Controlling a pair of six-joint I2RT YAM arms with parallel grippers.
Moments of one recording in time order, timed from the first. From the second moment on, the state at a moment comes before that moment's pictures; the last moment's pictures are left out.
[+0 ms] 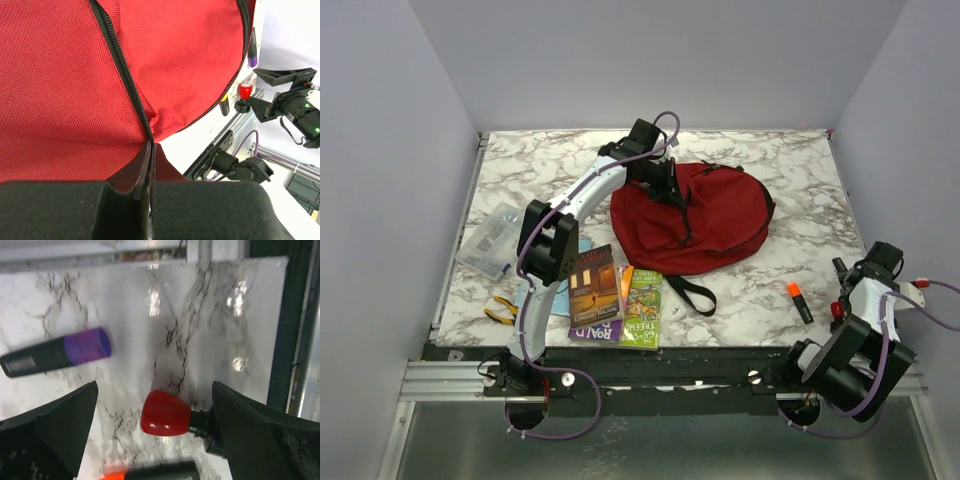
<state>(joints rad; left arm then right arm) -0.53 2.22 2.03 -0.72 0.64 -0.56 -0.67 1.13 0.57 -0.52 0.41 0.89</state>
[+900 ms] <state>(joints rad) -0.52 2.22 2.03 -0.72 0.66 -0.57 -0.29 1.19 0.57 -0.56 0.26 0.86</state>
